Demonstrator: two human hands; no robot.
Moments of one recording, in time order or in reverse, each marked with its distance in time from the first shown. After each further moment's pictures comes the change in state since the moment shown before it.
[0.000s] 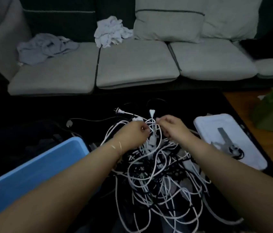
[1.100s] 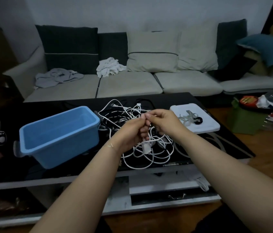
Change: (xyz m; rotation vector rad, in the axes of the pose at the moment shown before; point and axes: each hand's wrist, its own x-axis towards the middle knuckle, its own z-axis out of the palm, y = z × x) left_hand -0.187 0.013 0.118 -1.039 -0.128 0.309; right_hand -0.228 0.030 0.003 0.114 -0.084 -0.452
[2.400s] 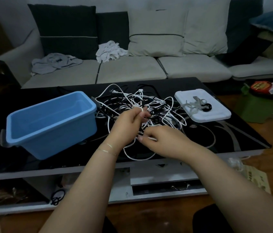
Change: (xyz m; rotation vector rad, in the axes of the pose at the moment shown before) left_hand -0.009 -0.019 -0.013 0.707 0.282 0.281; right_hand -0.044 0.028 0.021 -1.009 -0.211 -0.078
